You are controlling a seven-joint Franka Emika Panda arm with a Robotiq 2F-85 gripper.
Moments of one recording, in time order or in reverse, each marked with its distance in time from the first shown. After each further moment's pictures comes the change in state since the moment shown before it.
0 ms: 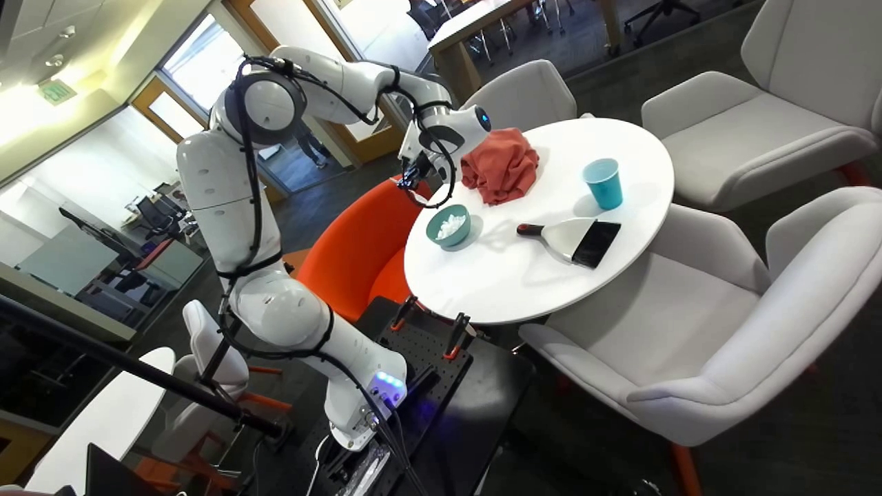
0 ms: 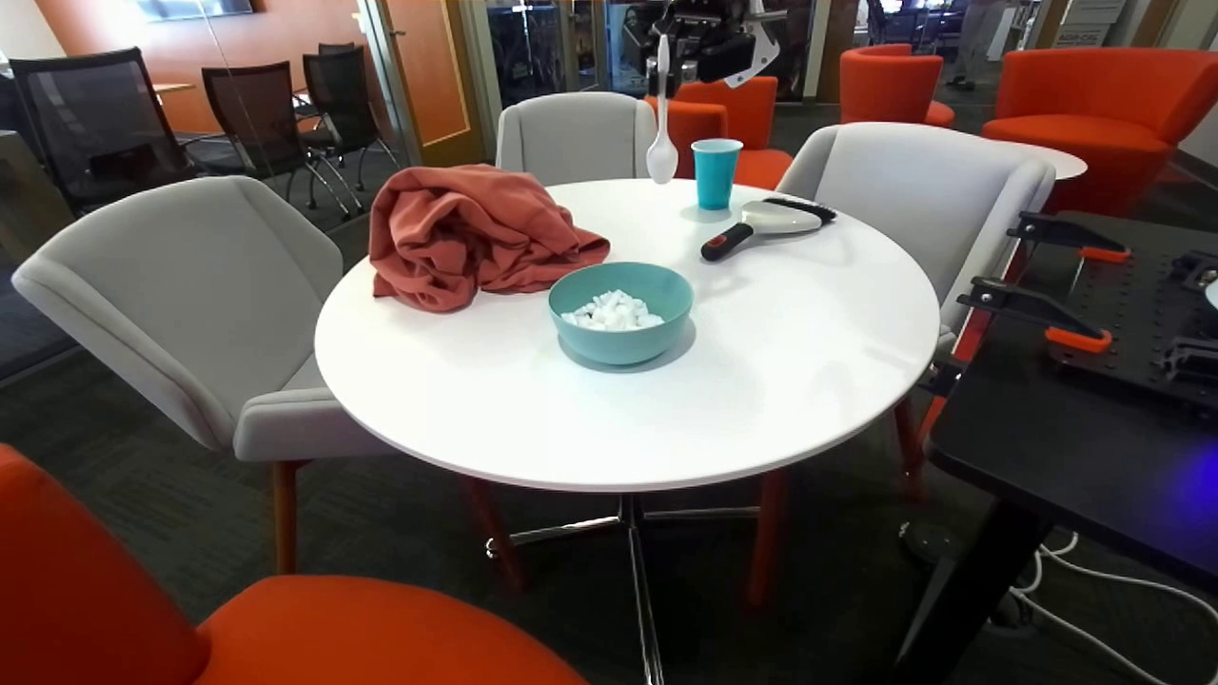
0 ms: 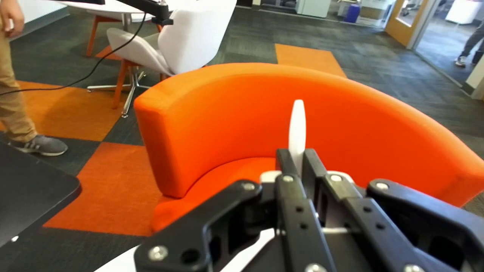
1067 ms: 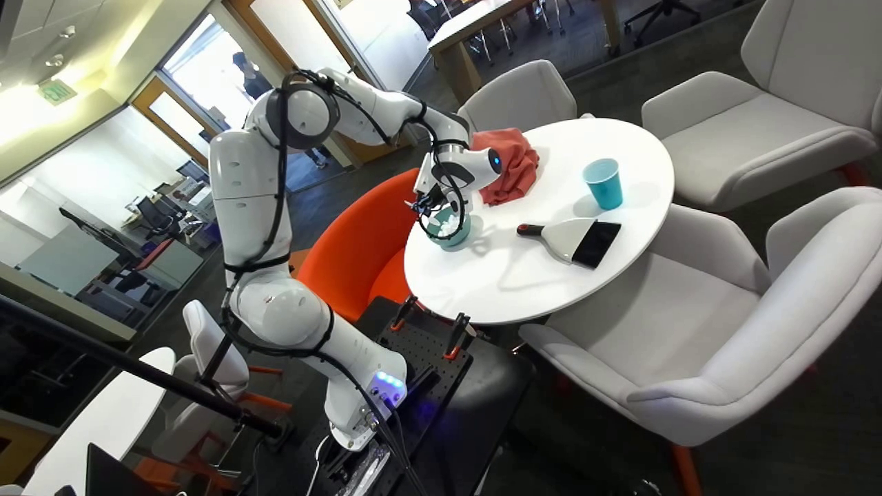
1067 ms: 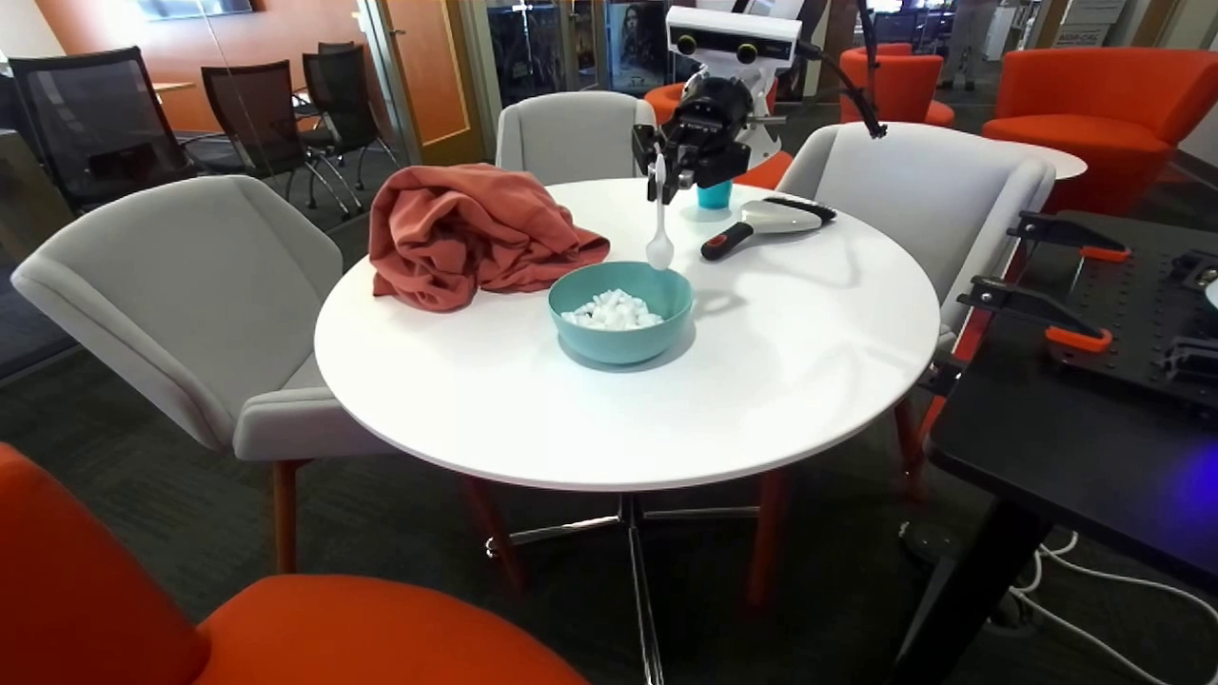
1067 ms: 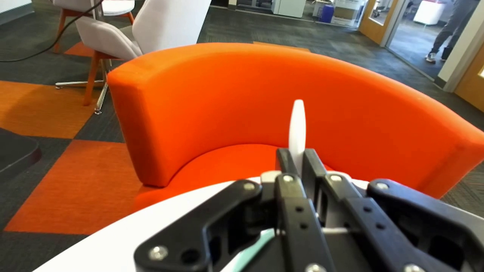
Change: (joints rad) arm 0.015 0.169 0.002 -0.014 0.102 0.098 -0.165
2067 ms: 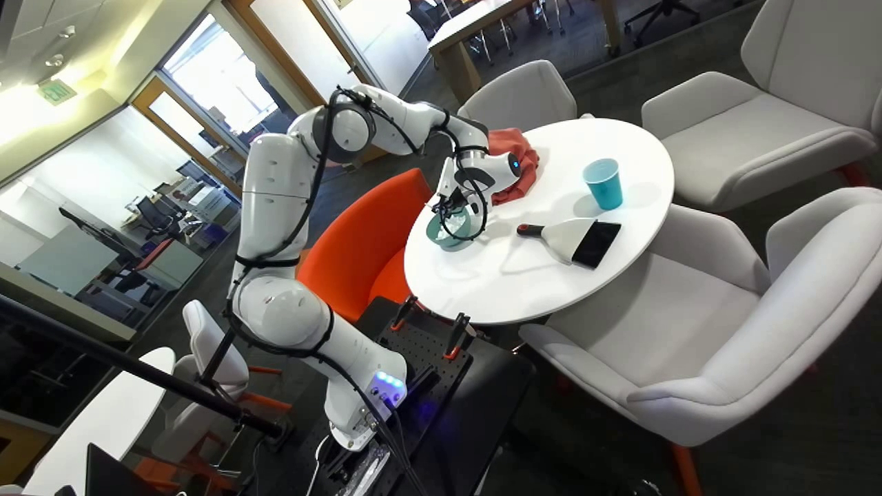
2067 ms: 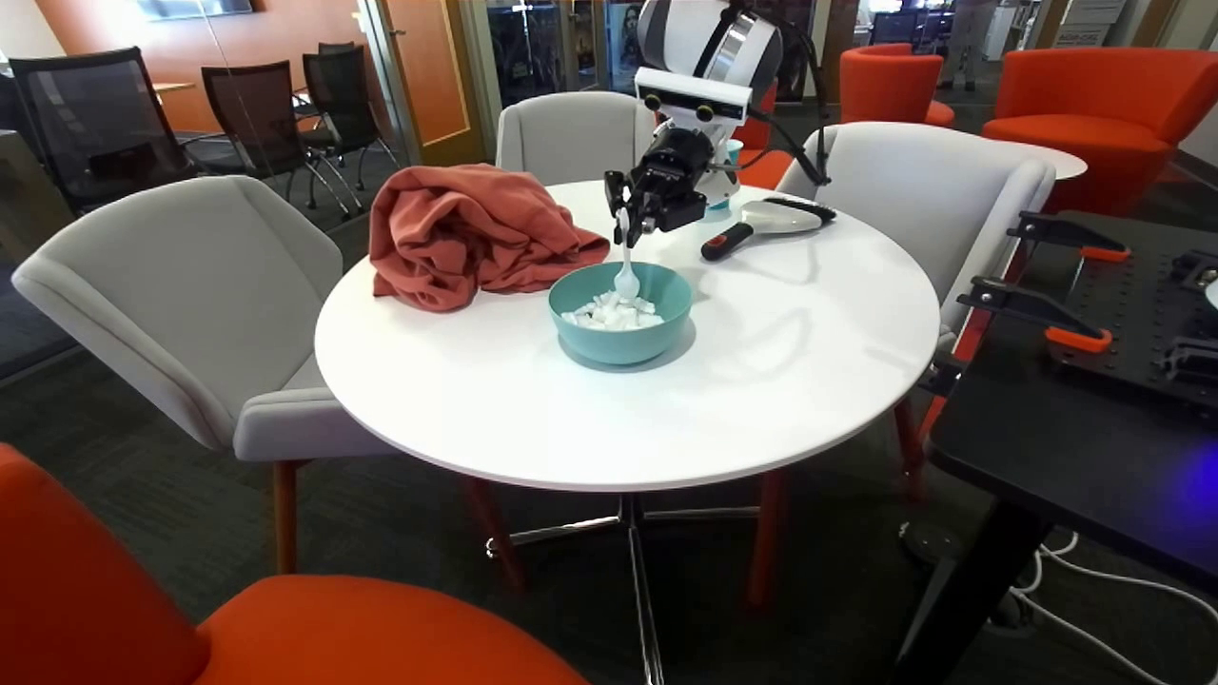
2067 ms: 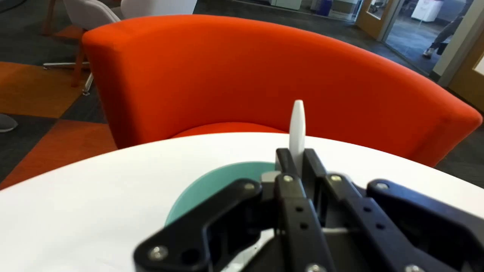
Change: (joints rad) arm -0.007 0.231 -0.002 0.260 -0.001 0.000 -0.002
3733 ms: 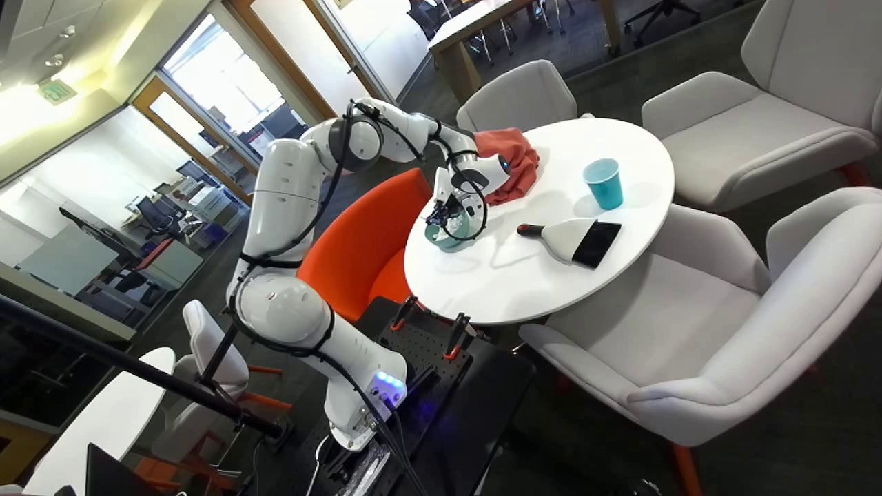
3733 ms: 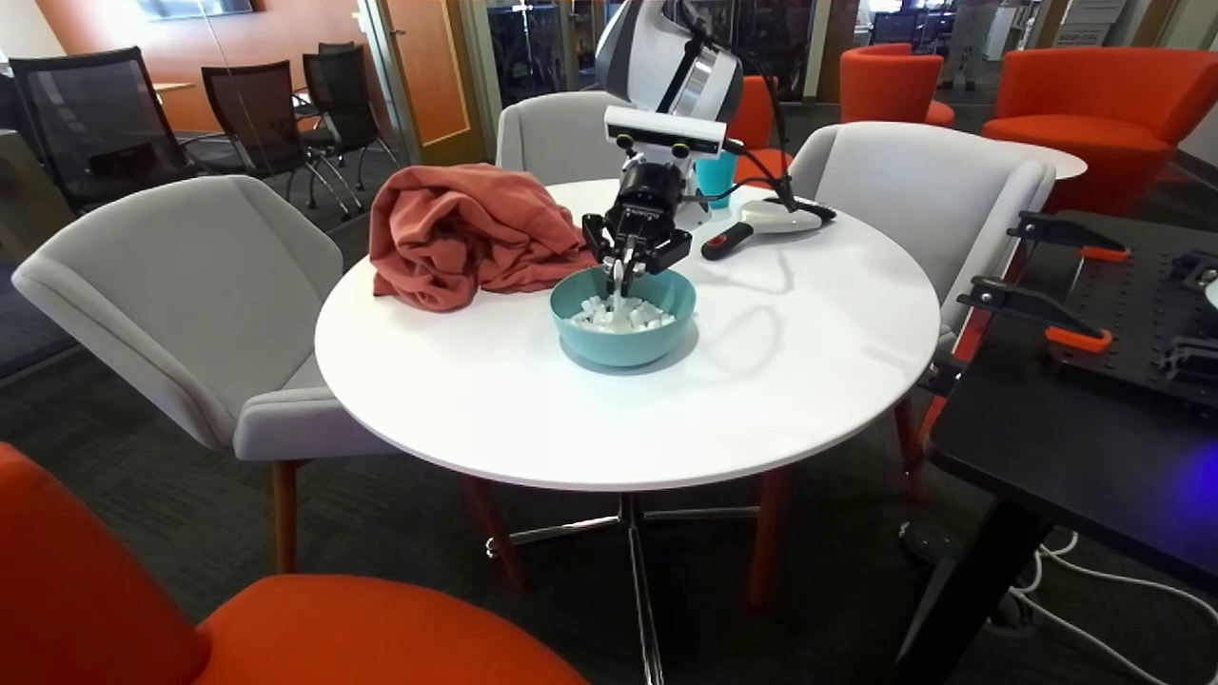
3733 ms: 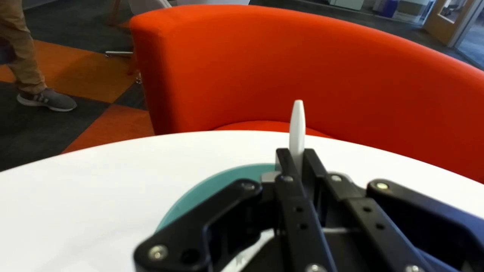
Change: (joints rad) arm 0.070 0.107 0.030 0.127 -0.113 -0.003 0.023
